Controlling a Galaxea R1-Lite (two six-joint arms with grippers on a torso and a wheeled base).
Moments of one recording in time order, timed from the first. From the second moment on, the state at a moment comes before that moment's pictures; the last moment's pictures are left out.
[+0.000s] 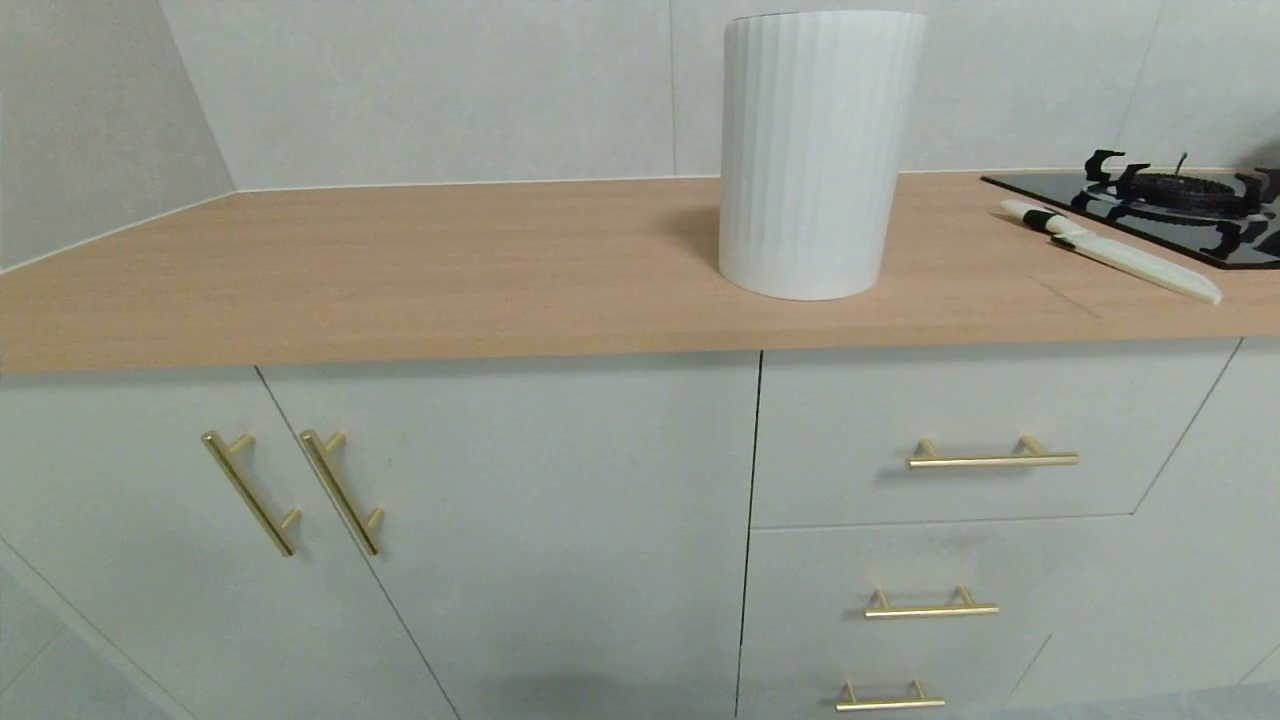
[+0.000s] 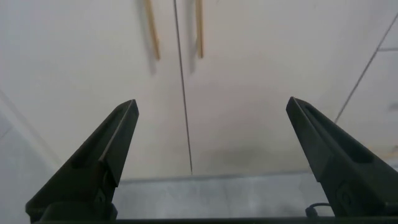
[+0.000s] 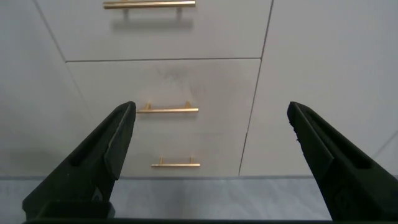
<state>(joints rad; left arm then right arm) 0.00 0.00 0.00 0.00 -0.03 0.02 0.00 0.00 0.00 0.01 0.02 0.01</state>
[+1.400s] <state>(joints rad) 0.00 0.00 0.00 0.00 -0.03 0.02 0.00 0.00 0.00 0.01 0.02 0.01</state>
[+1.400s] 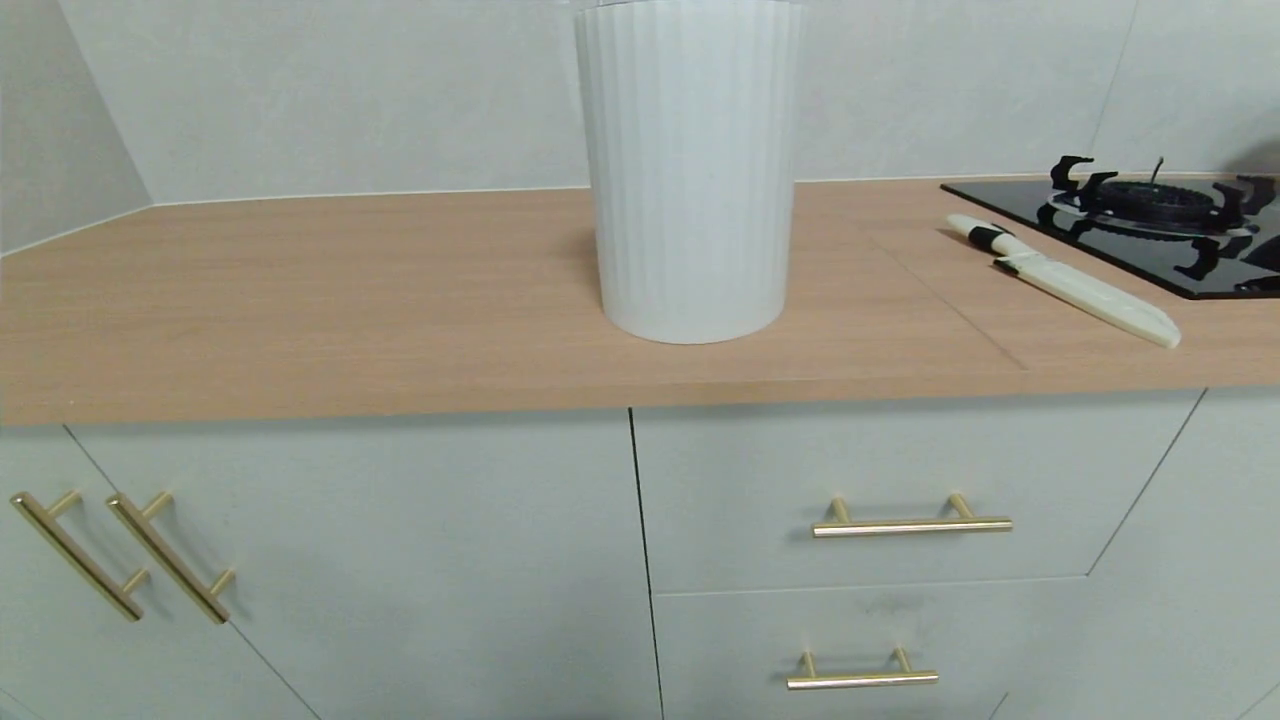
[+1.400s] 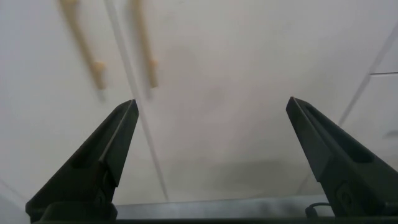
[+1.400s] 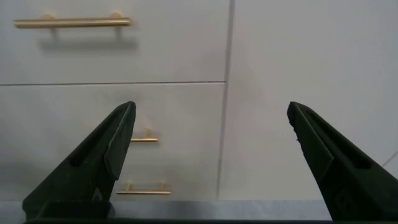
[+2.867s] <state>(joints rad) 0.00 0.00 0.00 0.00 -0.03 0.01 0.00 0.00 0.00 0.01 0.02 0.01</state>
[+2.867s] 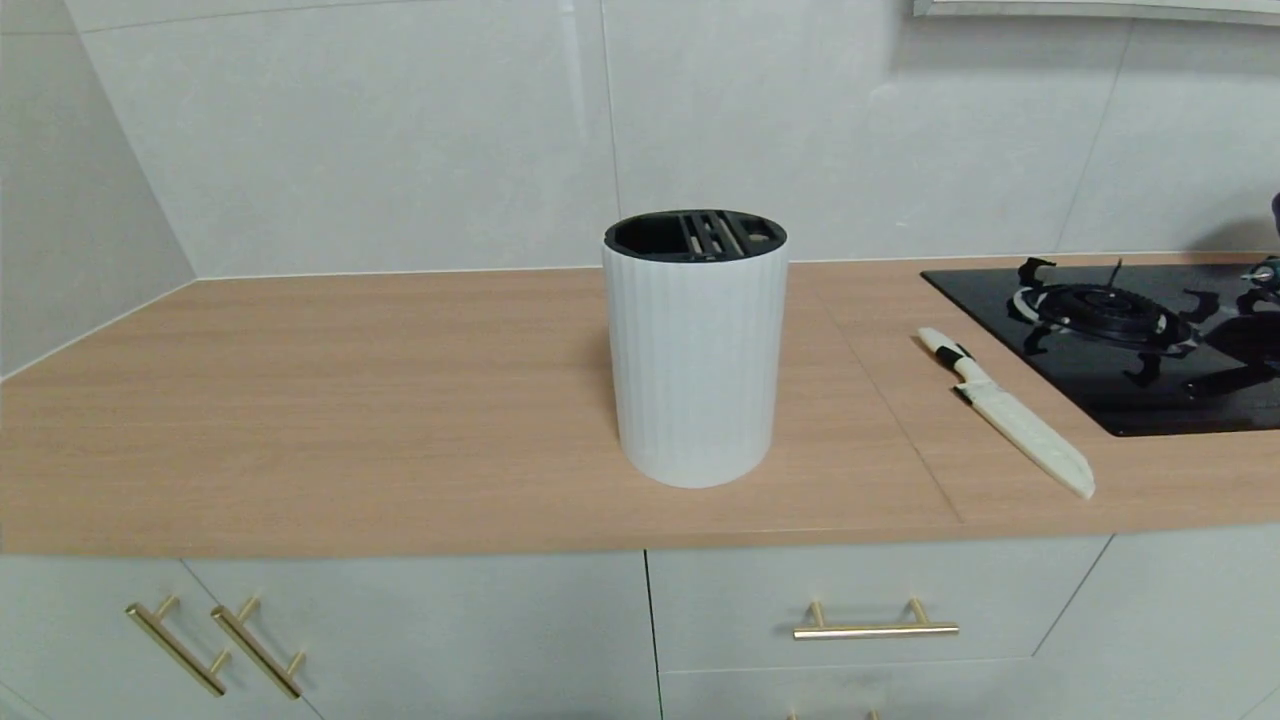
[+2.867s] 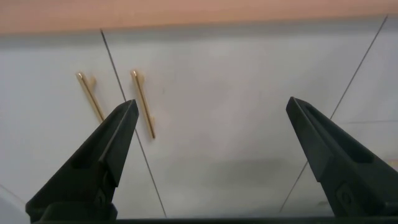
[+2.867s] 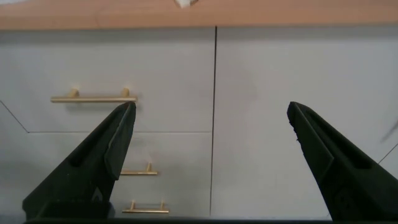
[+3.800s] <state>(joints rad) 0.00 0.00 0.00 0.00 -0.03 0.01 0.00 0.00 0.00 0.01 0.02 0.01</state>
